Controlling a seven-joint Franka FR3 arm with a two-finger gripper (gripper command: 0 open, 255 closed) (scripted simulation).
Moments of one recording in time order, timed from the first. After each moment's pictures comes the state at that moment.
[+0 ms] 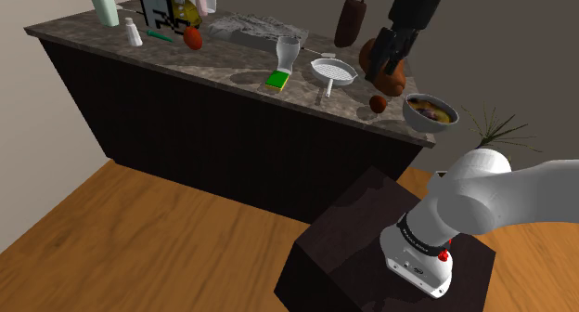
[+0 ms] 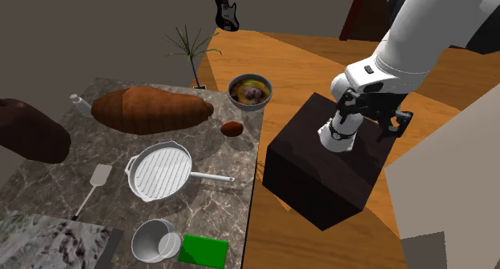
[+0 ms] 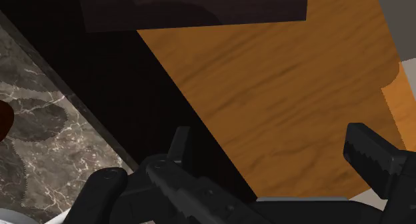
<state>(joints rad) -0.01 -0.79 0.05 -2.26 0.11 1.48 0.05</state>
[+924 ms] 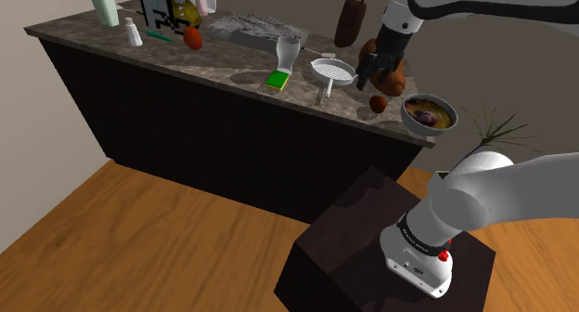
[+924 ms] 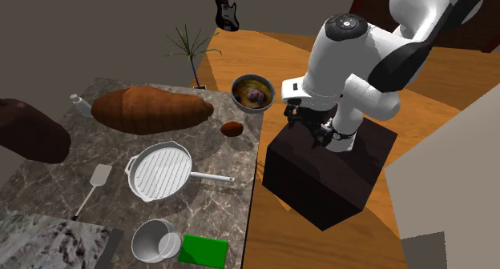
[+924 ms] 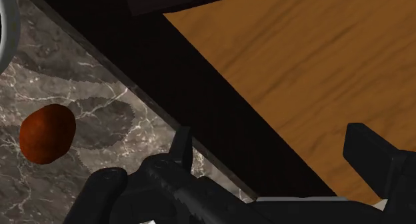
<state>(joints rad) -0.14 -0.67 -0.07 -2.41 -0.03 1.78 0.01</state>
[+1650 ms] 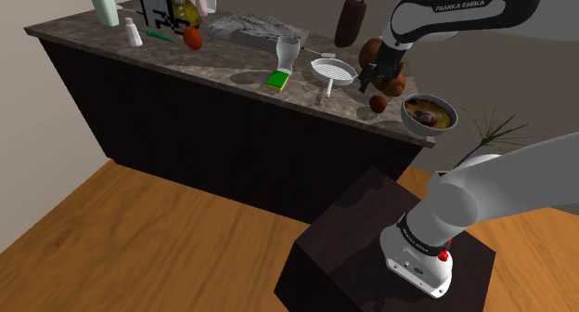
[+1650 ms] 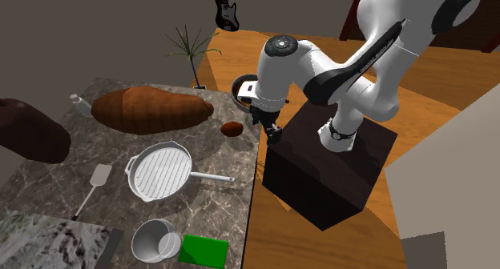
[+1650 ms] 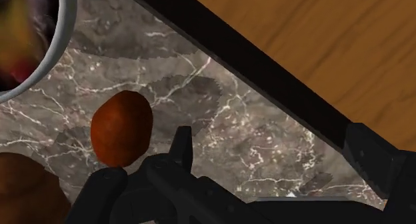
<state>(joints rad) -0.26 -0.45 -0.20 -2.42 -0.13 2.04 -0.02</state>
